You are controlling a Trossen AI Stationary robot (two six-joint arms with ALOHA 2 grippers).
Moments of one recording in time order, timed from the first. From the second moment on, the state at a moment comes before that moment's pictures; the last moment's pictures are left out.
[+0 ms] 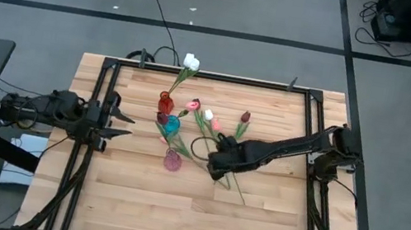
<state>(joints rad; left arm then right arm) -0.09 0.05 0.30 -0.18 -0.02 0.15 0.19 1.81 1.35 -0.97 0.25 1.15</state>
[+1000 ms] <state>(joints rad) -0.09 0.01 0.30 -0.19 -0.03 0.03 0.04 1.62 1.36 -0.61 0.36 0.52</state>
